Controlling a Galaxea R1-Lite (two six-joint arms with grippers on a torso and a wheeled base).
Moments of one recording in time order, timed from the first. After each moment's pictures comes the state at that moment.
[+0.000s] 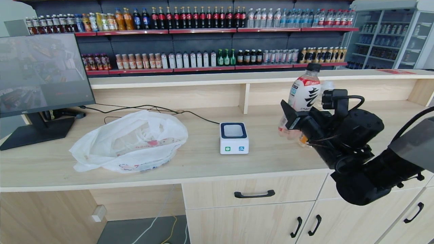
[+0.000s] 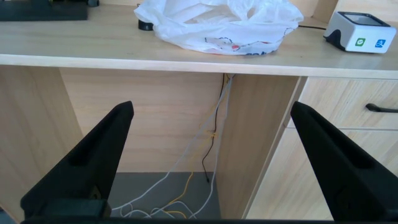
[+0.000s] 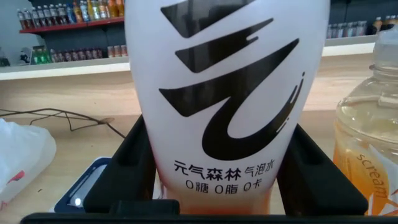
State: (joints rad) left arm 0.00 0.00 0.00 0.00 0.00 0.00; right arm 0.33 2.06 -0.82 -1.57 -0.11 0.04
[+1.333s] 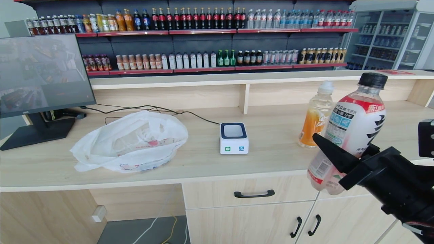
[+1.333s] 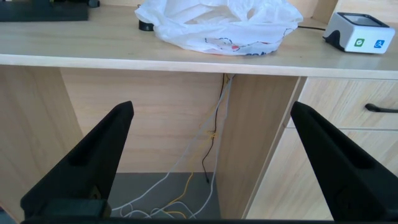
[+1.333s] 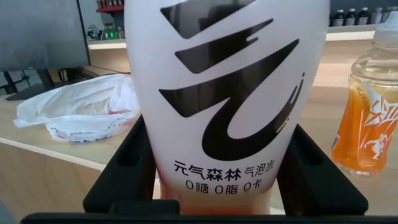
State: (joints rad) left arm 0.00 0.00 0.00 0.00 0.00 0.00; right arm 0.54 1.50 -0.18 -1.57 -0.11 0.05
